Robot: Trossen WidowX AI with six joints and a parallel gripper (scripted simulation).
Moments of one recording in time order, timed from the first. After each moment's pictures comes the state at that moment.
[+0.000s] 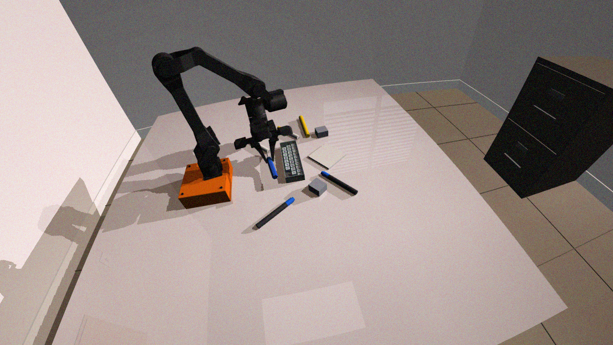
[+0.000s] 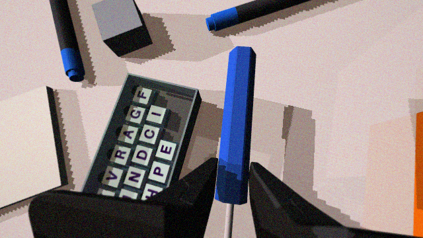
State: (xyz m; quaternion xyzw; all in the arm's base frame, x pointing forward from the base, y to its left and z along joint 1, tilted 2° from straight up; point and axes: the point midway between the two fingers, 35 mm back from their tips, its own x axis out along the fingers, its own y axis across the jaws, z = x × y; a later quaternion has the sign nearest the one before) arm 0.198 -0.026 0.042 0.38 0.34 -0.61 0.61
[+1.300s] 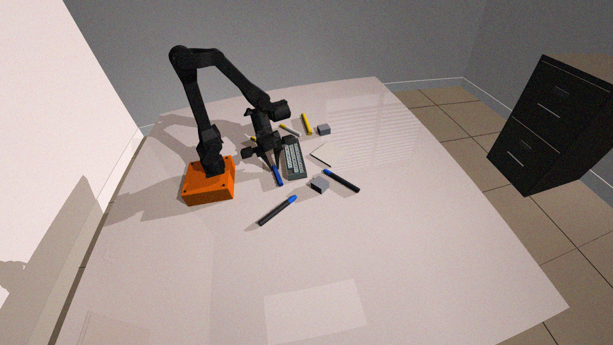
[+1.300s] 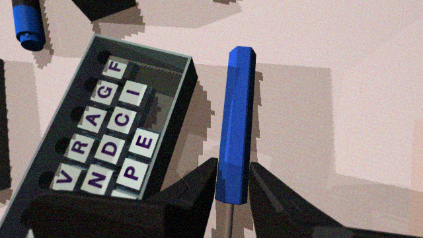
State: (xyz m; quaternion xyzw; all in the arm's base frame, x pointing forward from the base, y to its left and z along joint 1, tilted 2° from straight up) arm 0.200 -0.026 -0.007 0.37 0.34 -0.60 0.62
